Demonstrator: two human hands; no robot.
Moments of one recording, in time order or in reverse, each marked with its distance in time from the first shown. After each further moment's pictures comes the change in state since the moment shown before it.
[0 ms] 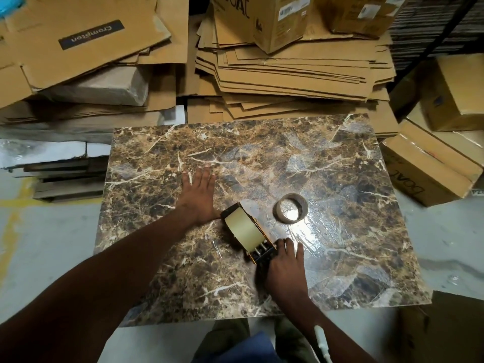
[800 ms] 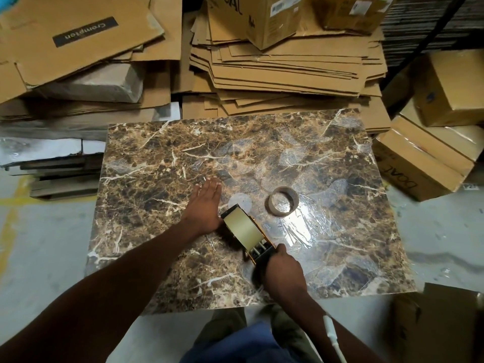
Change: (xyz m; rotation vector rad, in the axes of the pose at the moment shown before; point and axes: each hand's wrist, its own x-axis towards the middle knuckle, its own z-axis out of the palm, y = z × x) left_hand -0.035 0.048 0.007 -0.192 0.018 0.073; right_hand -0.022 0.013 -0.003 0.310 -0.124 0.093
